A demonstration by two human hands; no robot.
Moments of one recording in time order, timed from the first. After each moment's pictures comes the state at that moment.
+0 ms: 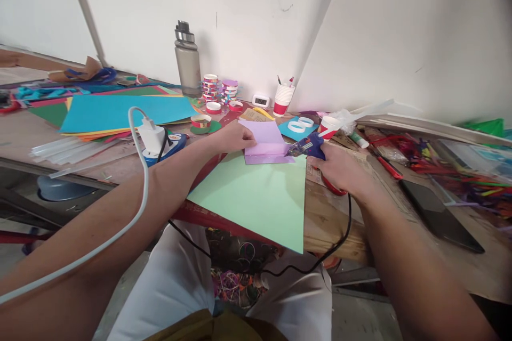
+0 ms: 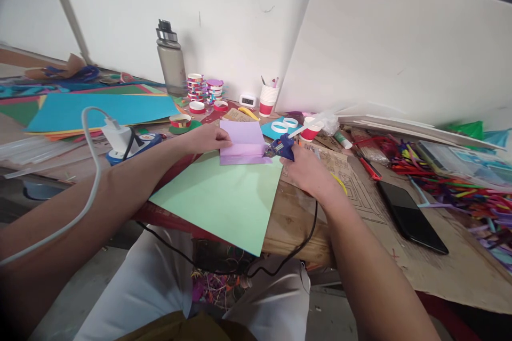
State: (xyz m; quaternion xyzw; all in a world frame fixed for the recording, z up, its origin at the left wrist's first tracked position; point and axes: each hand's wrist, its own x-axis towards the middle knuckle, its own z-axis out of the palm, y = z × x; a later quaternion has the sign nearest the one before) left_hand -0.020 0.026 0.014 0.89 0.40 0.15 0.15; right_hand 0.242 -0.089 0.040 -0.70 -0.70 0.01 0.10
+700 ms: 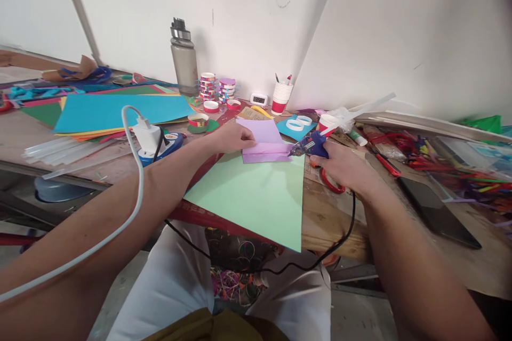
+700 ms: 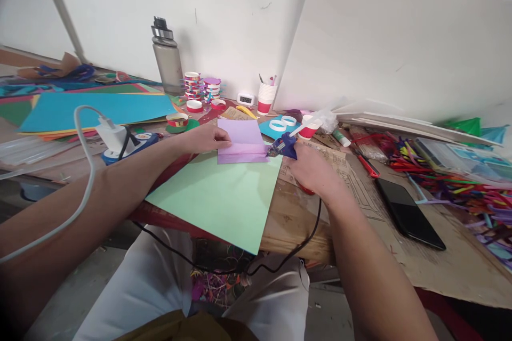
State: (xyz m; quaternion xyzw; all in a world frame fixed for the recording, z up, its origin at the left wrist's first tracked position) left_hand -0.019 0.023 0.014 0.90 0.38 0.15 0.17; right_hand 0.250 -0.093 0.043 -0.71 -0.70 0.00 0.08
